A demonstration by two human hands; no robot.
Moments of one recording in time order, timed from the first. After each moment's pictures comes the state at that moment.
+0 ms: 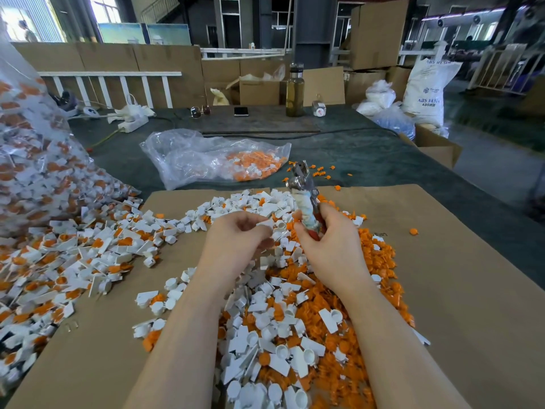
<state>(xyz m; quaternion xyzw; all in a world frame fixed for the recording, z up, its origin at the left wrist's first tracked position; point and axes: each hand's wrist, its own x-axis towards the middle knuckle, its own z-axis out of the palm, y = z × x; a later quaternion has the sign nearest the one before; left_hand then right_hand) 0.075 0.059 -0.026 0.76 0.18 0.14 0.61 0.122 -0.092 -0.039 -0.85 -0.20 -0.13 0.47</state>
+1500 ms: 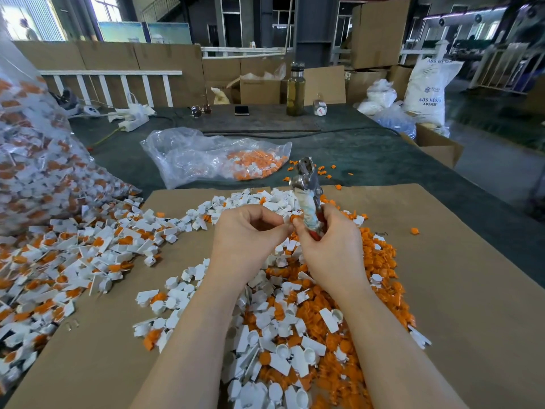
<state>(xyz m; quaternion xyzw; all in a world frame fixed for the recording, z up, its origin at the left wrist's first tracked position) 0.070 0.038 -0.015 0.78 0.14 0.20 0.58 0.115 -0.087 -0.039 -0.85 -0.18 -0.19 0.46</state>
